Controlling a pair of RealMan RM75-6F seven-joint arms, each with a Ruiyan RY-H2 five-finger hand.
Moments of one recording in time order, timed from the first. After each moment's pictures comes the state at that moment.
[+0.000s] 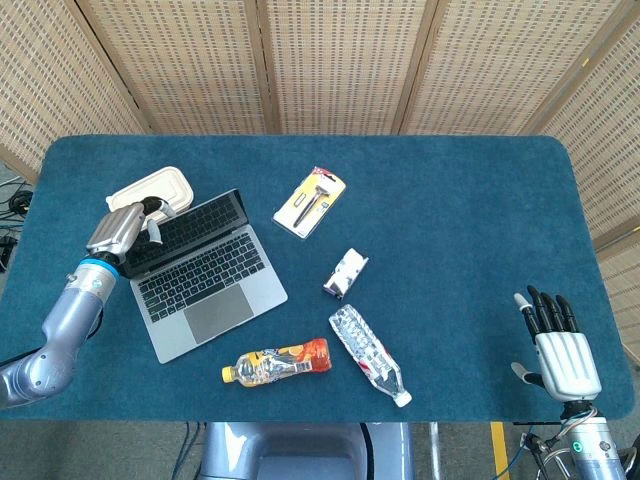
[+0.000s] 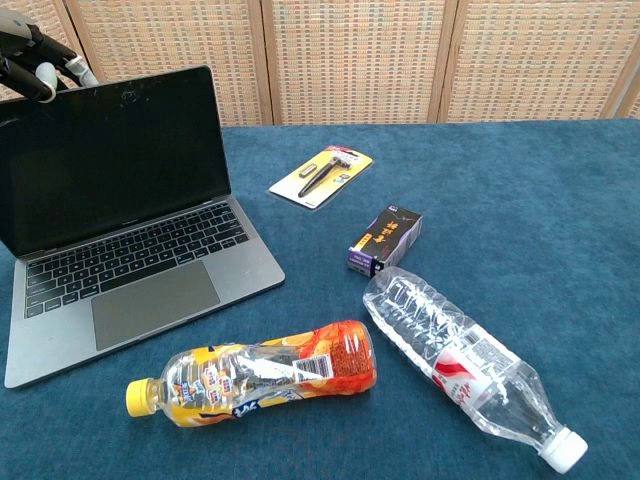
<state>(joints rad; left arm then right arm) -0.85 -1.04 -0.24 -1.78 0.48 0.84 0.20 0.11 -1.23 0.04 -1.57 -1.50 1.43 -0.18</state>
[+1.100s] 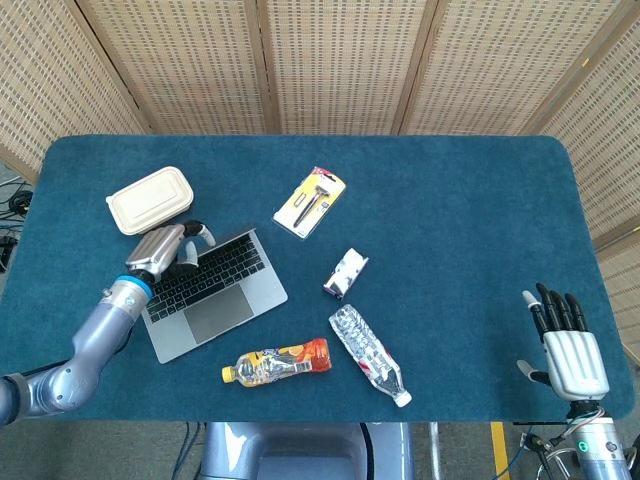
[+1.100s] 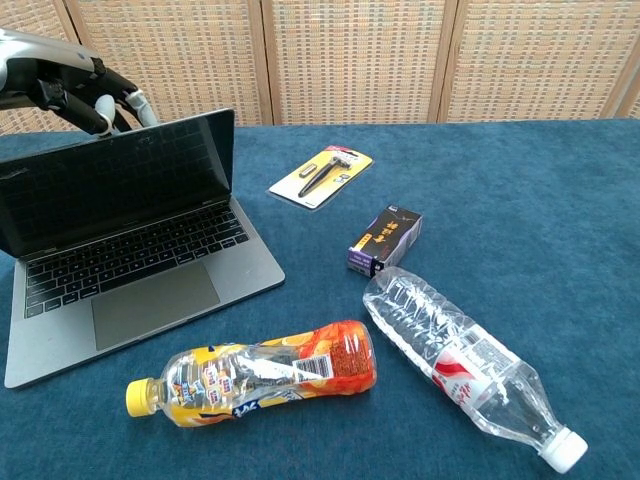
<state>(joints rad) -0.91 -1.09 -0.21 -1.87 0.49 0.85 0.21 0.10 -1.22 0.05 -1.57 -1.49 1.45 -0.17</state>
